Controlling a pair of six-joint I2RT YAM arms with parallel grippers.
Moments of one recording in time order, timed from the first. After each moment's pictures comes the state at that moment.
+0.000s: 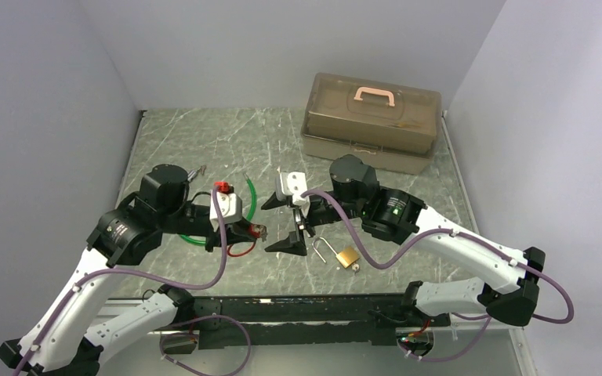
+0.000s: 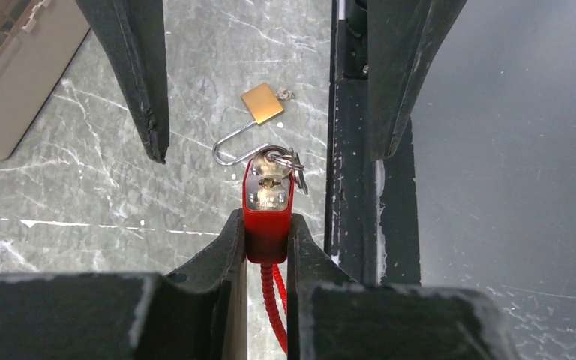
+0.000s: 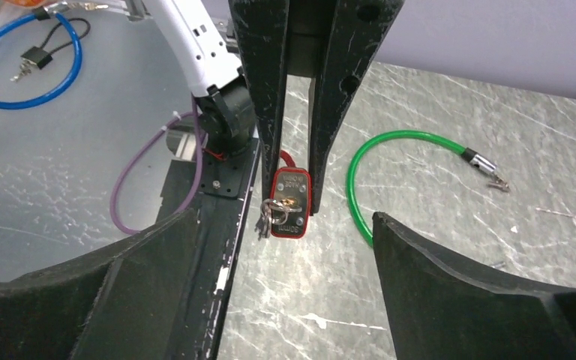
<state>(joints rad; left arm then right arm) -0.61 0.82 1.19 -0.91 0.80 0.45 1.06 1.20 1.28 -0.33 -0.62 -0.25</state>
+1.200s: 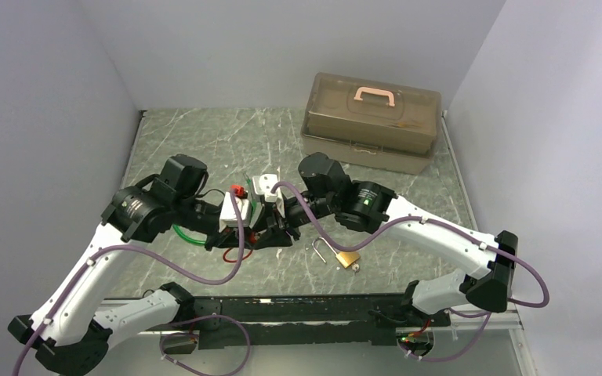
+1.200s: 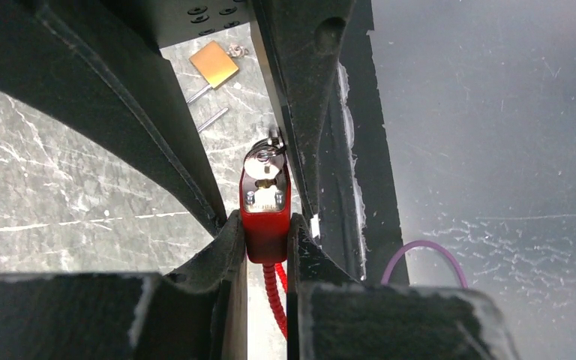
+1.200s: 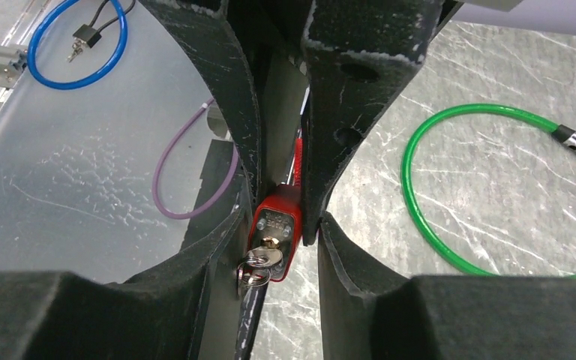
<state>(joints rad) -0.60 0.96 1.30 -1.18 0.88 0.68 1.07 1.36 1.36 -0.40 -0.70 -0.22</state>
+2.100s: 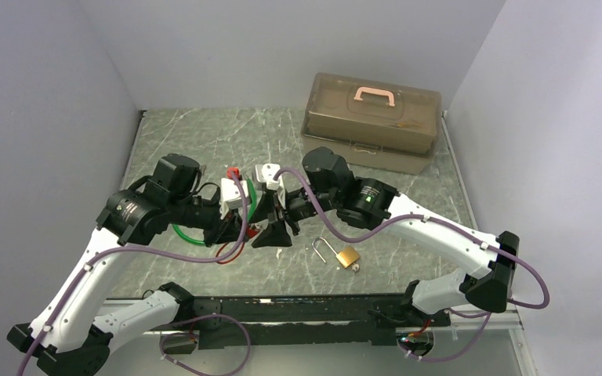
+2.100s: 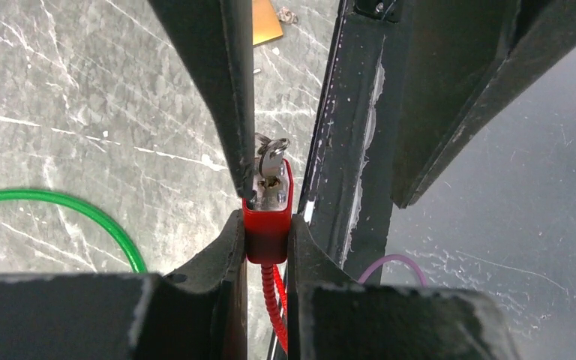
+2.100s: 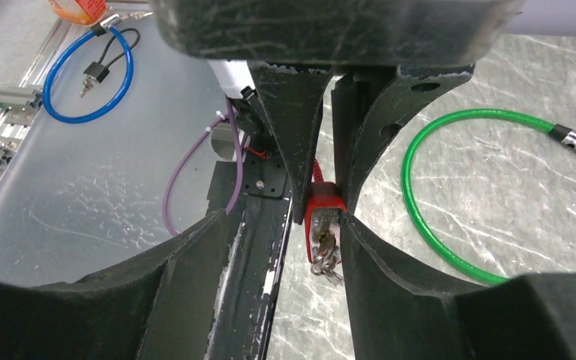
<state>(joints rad) -0.55 0.95 1.30 -1.15 0.73 0.42 1.05 1.36 1.37 -0.37 -0.71 -0.13</state>
